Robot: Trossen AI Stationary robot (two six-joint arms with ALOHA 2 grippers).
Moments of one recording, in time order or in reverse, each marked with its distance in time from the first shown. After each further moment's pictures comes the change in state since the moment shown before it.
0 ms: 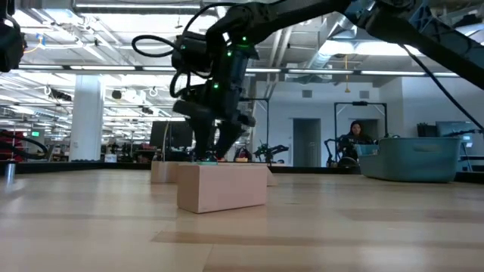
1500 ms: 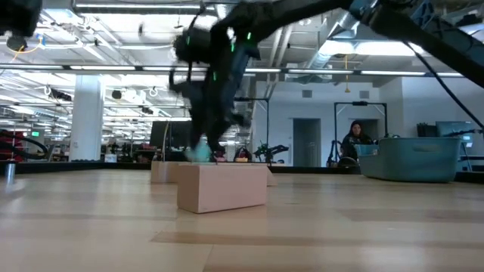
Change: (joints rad) left arm 0.000 -0.083 0.142 -0.168 -0.189 -0.166; right arm -0.023 -0.037 -0.045 0.096 -0.185 0.075
